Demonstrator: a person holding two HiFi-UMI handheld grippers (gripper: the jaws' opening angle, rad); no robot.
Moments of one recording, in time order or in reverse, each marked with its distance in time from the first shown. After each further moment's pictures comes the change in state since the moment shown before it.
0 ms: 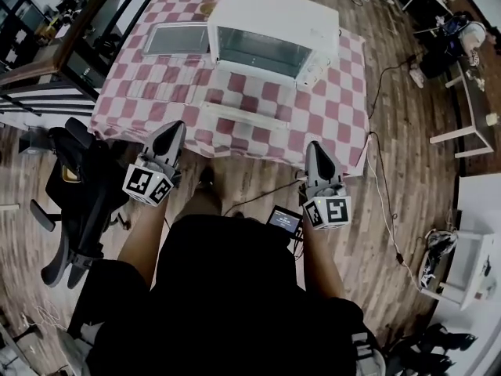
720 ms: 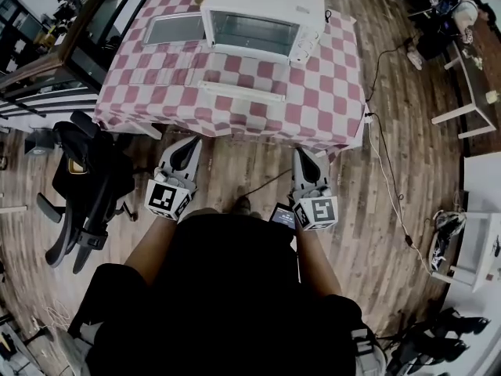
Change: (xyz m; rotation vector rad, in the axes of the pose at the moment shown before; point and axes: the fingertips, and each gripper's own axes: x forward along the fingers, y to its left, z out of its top) left arm -0.069 -0.113 -0.031 0.172 0.145 -0.032; right arm -0.100 0.053 -0.041 0.047 0.085 -0.004
